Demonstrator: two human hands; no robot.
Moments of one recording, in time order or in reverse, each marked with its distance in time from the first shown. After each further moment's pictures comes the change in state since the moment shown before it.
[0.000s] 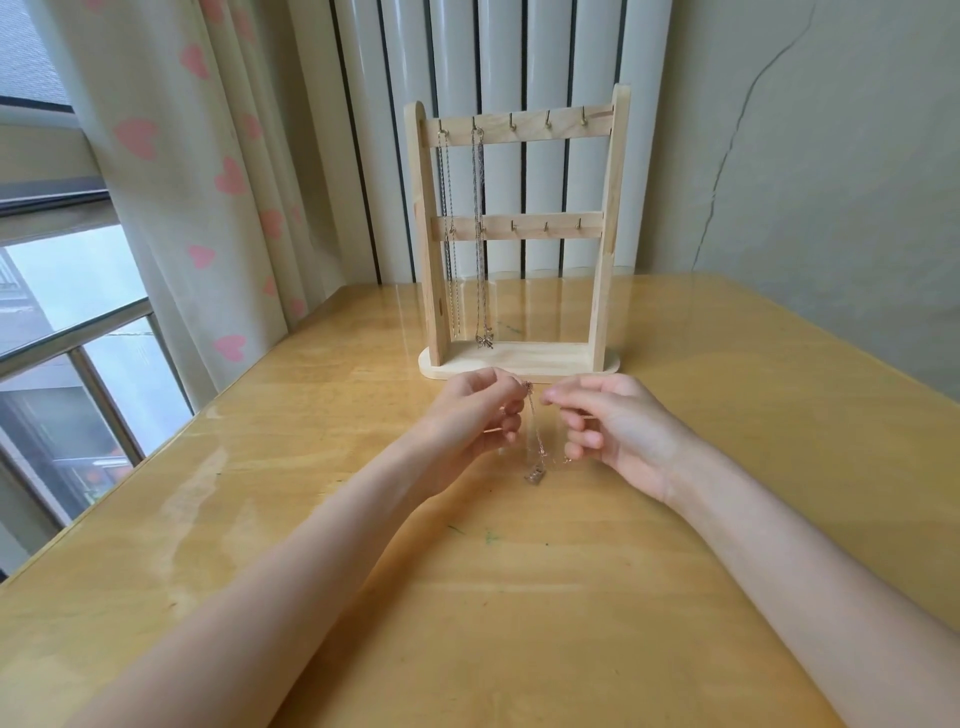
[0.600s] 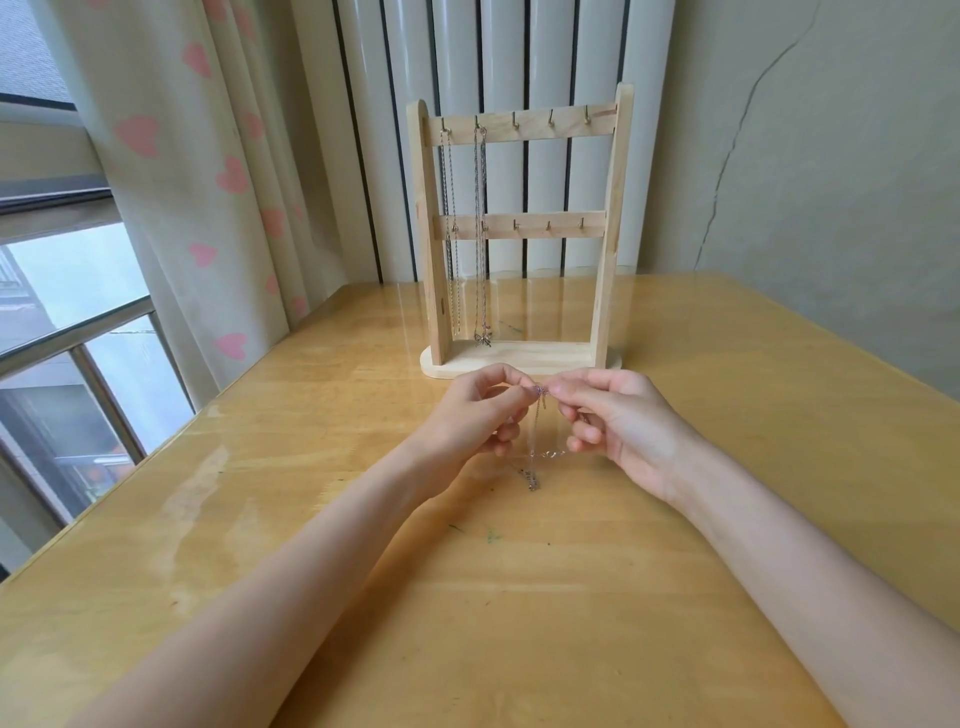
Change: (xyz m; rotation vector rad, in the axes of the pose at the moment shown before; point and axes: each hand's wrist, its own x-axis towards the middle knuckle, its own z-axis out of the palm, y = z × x) left_hand -0.007 0.002 0.001 0.193 -0.014 0.073; right_hand 0.001 0.001 -0.001 -0.003 0.058 -0.029
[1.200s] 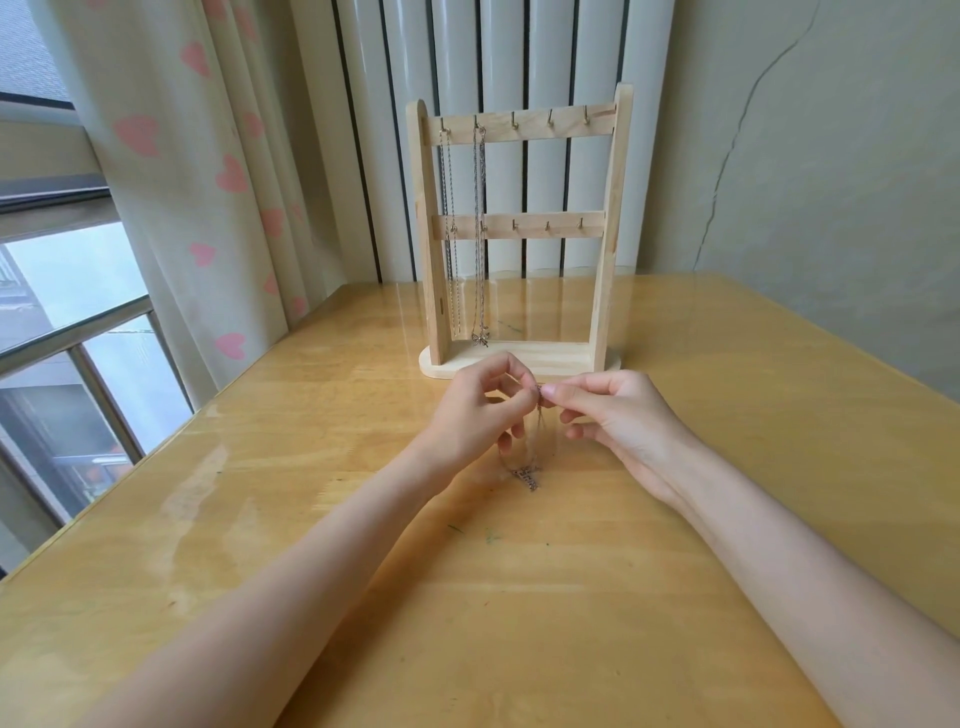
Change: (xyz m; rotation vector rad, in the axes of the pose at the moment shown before) left_hand 0.001 0.000 0.003 0.215 0.082 0.205; right_hand 0.000 0.001 0.001 -0.164 0.091 -0.042
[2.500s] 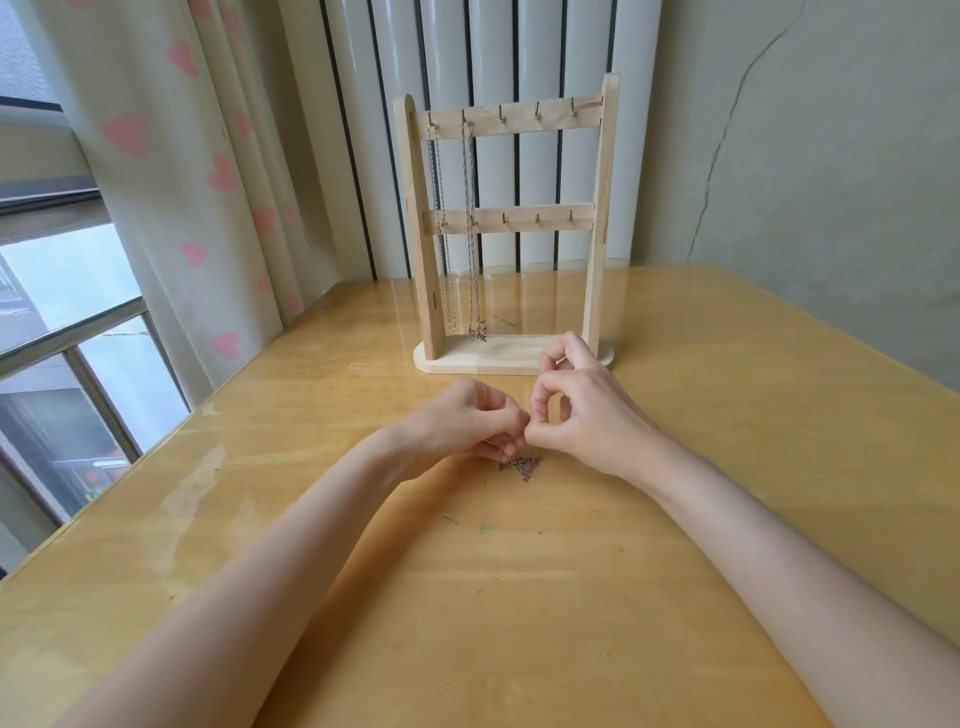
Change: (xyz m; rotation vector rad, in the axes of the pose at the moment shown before) left_hand 0.001 -0.001 -0.012 -0.011 -0.317 -0.307; right_hand 0.002 0.005 0.004 -0.726 -0.111 -0.474
